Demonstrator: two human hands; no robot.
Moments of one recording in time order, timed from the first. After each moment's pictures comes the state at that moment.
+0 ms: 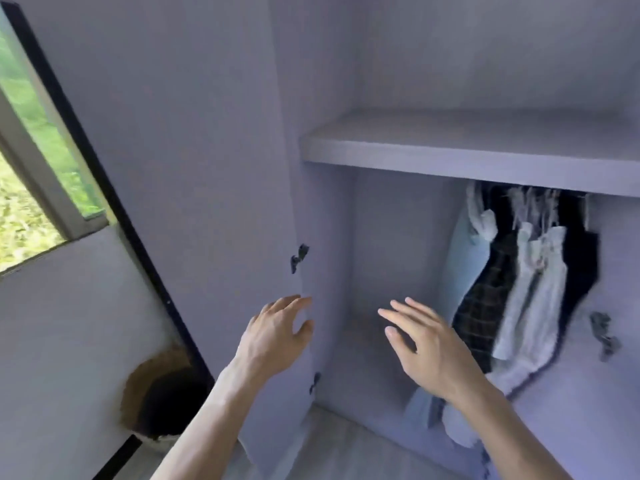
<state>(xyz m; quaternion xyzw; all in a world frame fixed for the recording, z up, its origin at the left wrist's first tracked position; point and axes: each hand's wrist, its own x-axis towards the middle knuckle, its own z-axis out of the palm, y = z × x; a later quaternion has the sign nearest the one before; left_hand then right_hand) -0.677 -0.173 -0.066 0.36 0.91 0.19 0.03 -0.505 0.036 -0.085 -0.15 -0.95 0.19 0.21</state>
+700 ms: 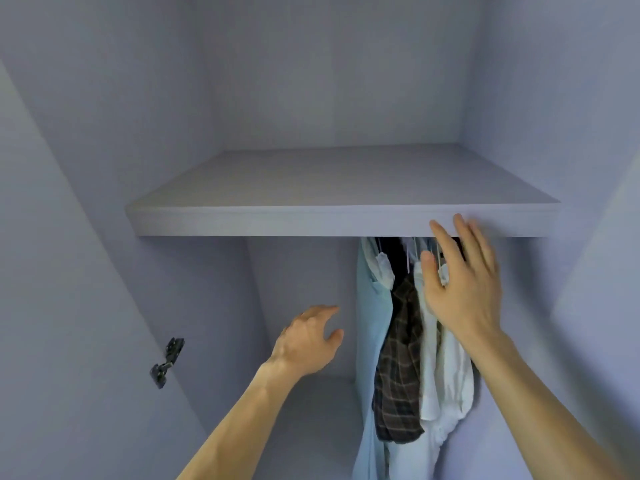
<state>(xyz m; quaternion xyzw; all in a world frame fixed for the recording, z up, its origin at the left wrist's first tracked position) -0.720 0.157 -0.079 0.55 0.80 0.23 0.11 -0.512 0.305 -0.015 -0.36 -0.79 -0.05 0.50</state>
